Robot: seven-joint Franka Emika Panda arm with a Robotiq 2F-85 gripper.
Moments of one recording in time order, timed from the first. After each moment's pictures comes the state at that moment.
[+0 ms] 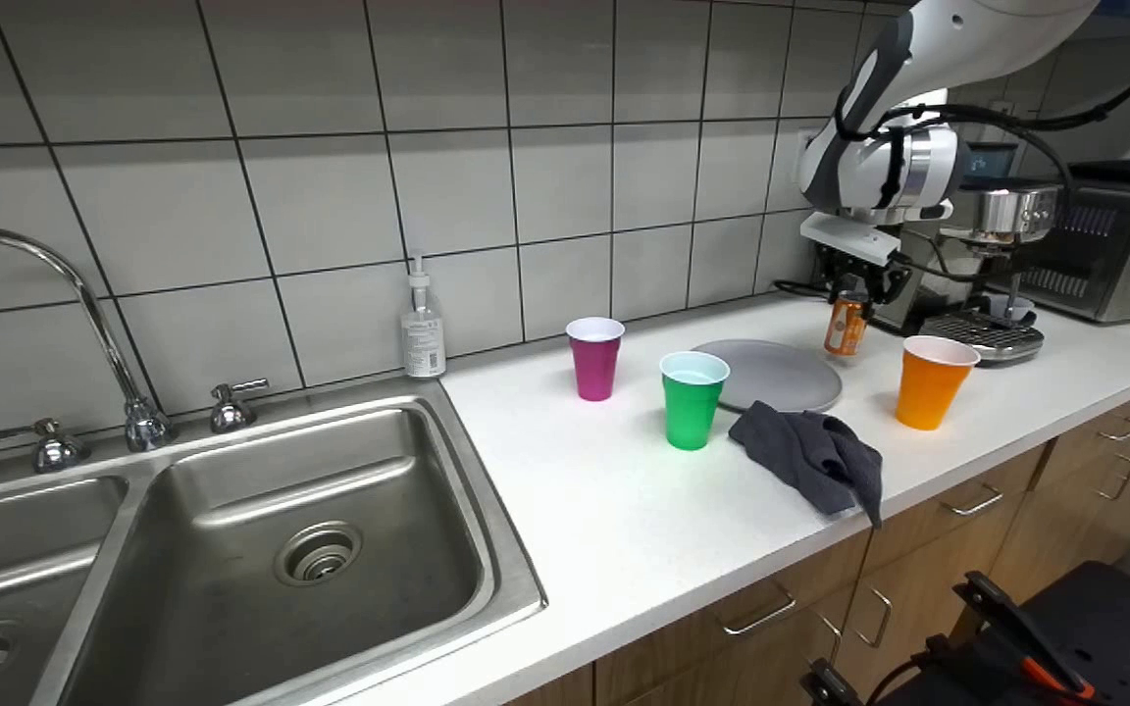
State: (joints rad) arm -0.32 0.68 -0.31 -1.68 0.23 2.57 0.65
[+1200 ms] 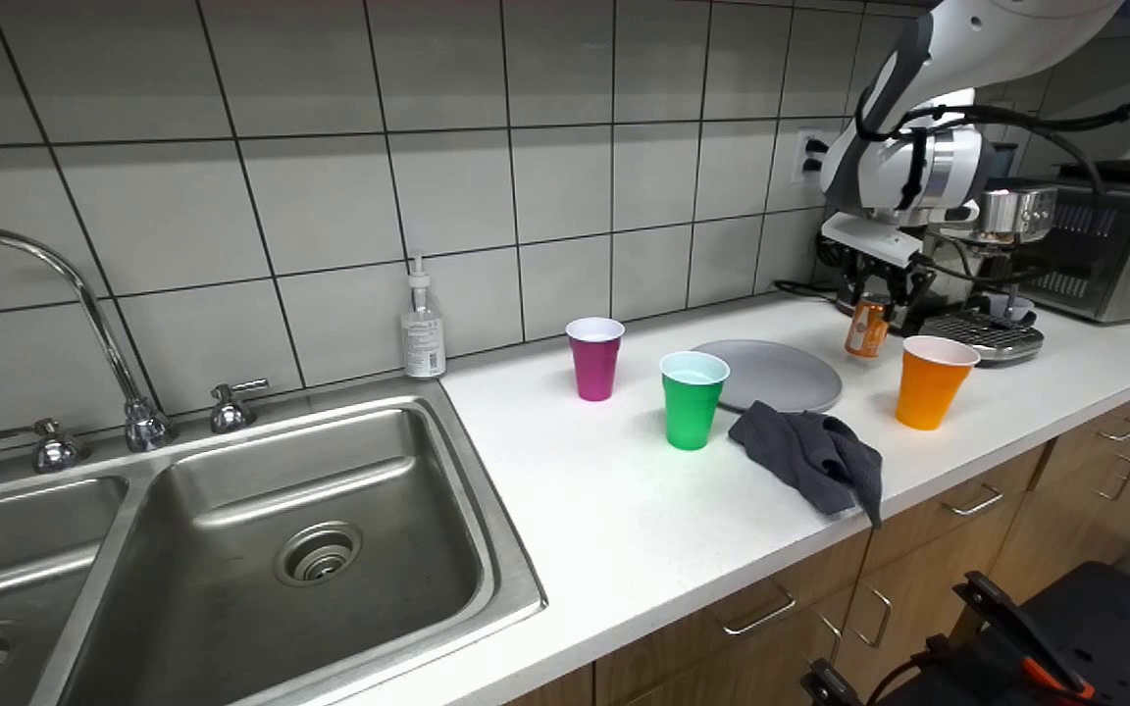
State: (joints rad) arm -0.35 0.68 -0.33 -1.68 0.24 2.57 0.65
